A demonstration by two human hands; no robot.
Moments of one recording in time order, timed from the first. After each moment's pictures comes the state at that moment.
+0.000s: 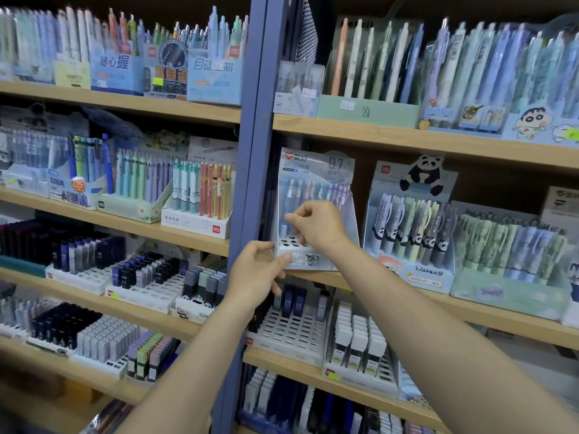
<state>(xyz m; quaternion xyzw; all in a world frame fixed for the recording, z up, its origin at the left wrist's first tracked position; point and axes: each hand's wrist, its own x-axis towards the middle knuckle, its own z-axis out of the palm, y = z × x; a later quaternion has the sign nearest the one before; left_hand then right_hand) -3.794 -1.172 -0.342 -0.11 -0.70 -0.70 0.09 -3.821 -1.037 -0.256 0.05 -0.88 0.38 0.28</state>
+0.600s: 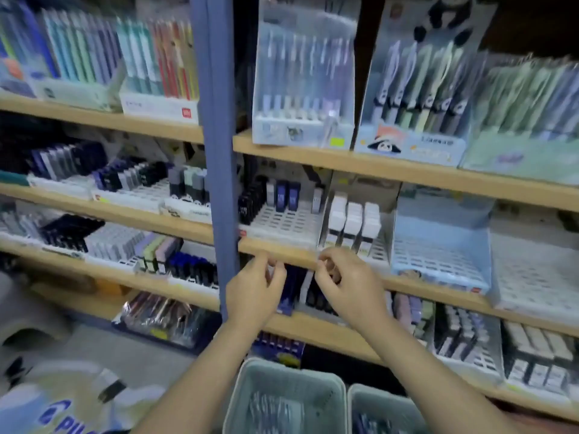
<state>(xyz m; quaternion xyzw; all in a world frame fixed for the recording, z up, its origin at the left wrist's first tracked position) -3.728 -1.142 -0.534 -0.11 -0.88 -0.41 0.21 -3.680 -0.967 -0.498 0.07 -0.92 0.25 0.30</state>
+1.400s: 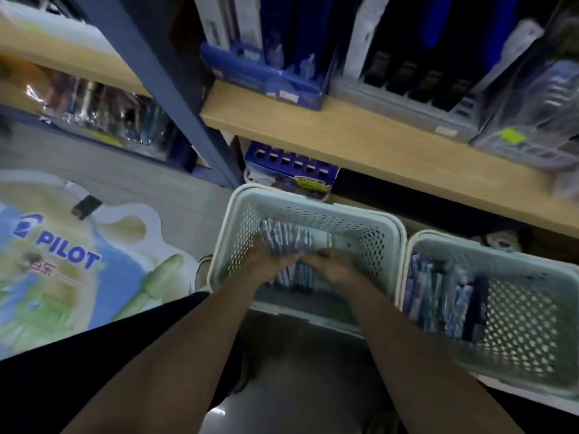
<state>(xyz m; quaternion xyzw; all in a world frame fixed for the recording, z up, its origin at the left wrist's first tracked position) -3.720 -1.131 -0.975 0.17 -0.80 -0.43 -0.38 -3.689 -0.970 -0.997 -0.34 -0.70 0.51 -0.36</state>
